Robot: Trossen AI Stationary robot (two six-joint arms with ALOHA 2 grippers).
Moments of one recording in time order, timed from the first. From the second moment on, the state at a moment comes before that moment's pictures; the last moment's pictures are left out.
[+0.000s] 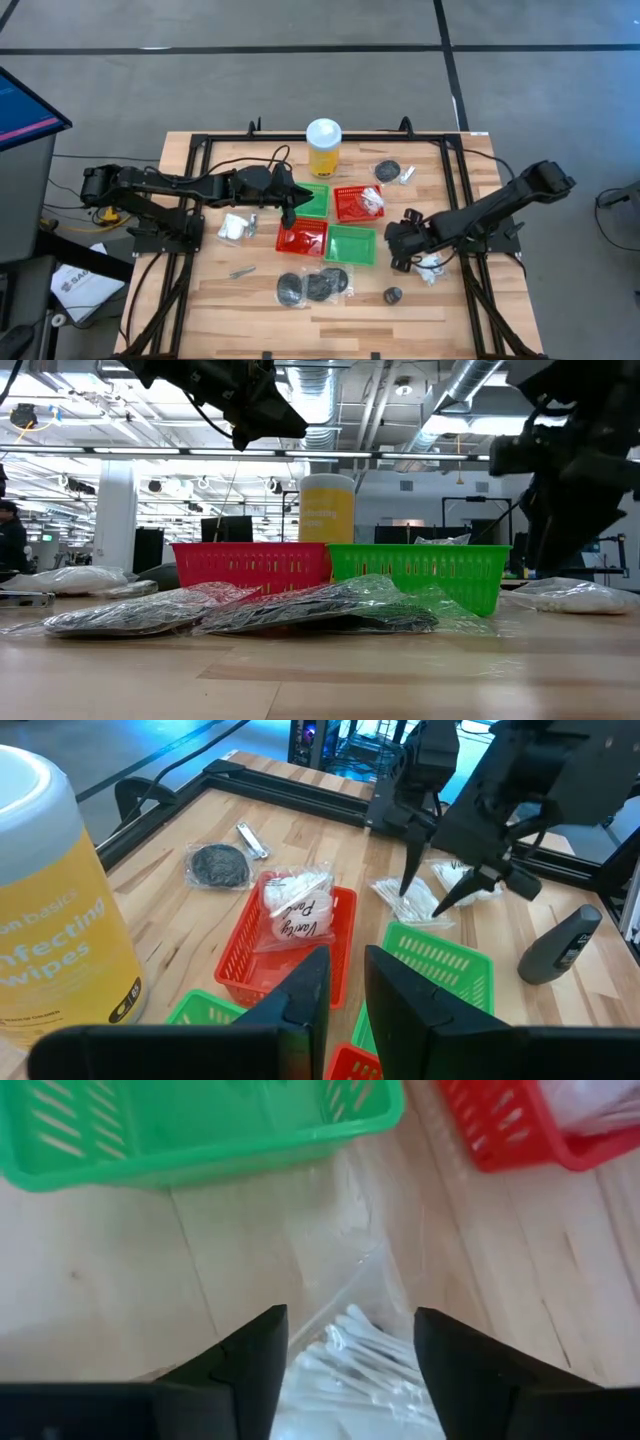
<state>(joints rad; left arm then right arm) 0.07 1.29 0.83 0.07 -0.13 -0.20 0.37 1.33 0.66 -0.61 0.31 0.61</state>
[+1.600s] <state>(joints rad) 0.07 1.29 0.83 0.07 -0.13 -0.20 0.32 1.50 0.67 -0.56 0.30 0.52</state>
